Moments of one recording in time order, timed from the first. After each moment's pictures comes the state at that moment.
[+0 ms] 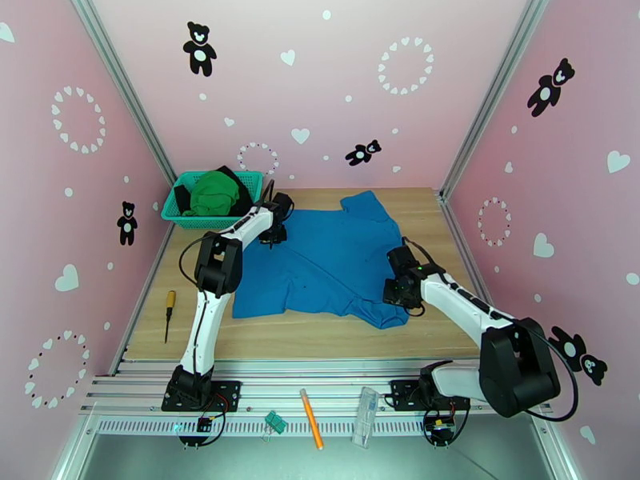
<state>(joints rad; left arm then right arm) -0.35 2.43 2.06 -0.98 -0.27 -0.49 0.27 1.34 0.77 -0.76 0.08 0.49</state>
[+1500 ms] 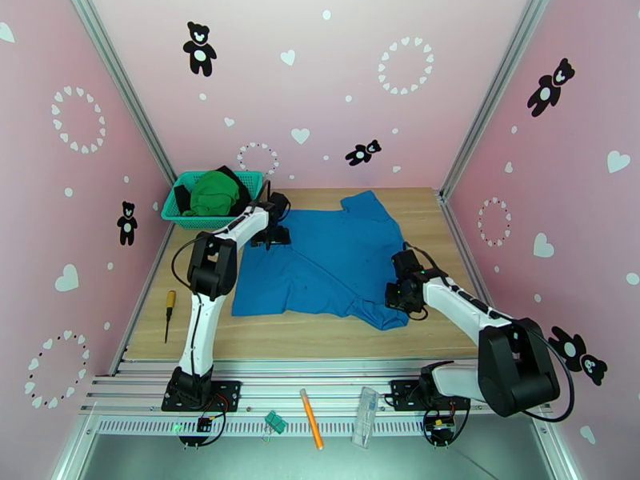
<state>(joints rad) -0.35 2.32 1.94 -0.98 -0.18 -0.48 0.24 1.34 0.71 -0.71 -0.02 0.45</state>
